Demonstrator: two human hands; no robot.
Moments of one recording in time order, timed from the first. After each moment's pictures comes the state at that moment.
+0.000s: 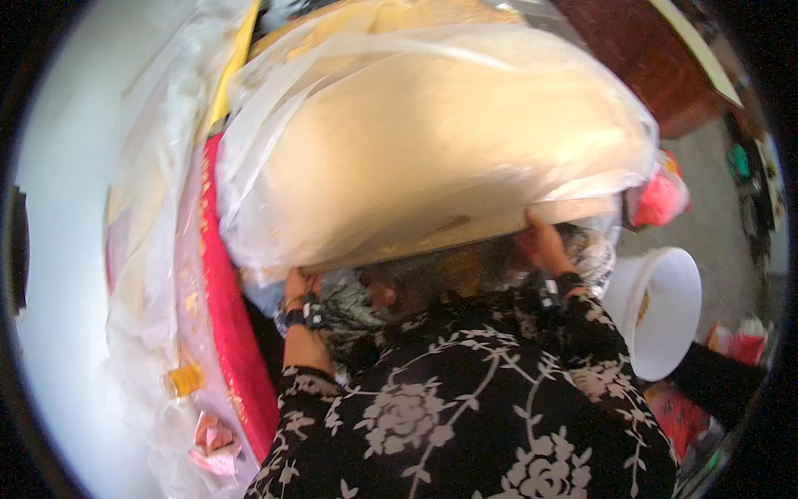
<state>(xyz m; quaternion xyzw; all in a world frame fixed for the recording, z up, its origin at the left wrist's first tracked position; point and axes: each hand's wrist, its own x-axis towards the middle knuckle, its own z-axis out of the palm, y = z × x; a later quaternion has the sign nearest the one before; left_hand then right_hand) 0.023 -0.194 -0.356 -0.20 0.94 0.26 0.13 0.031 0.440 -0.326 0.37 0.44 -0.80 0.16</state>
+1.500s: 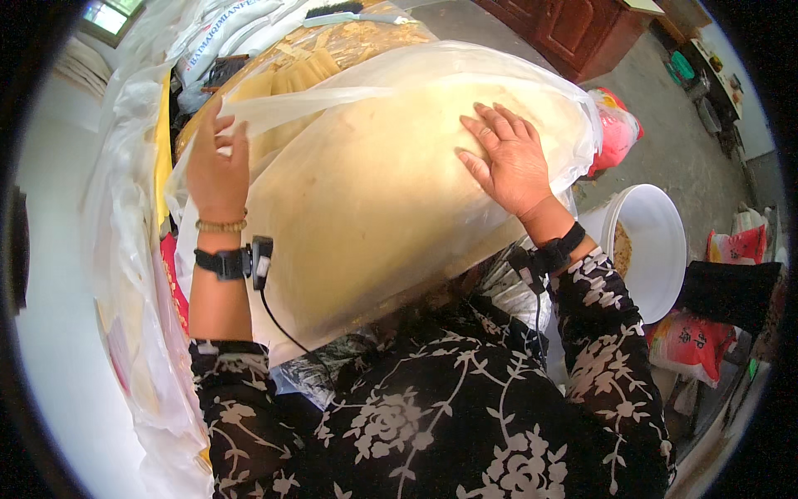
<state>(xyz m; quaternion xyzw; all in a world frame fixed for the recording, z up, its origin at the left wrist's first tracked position) -0.219 0.118 0.010 0.16 0.91 0.34 -0.19 -0.054 0.472 -0.089 -0.02 0.96 -0.08 -0.25</state>
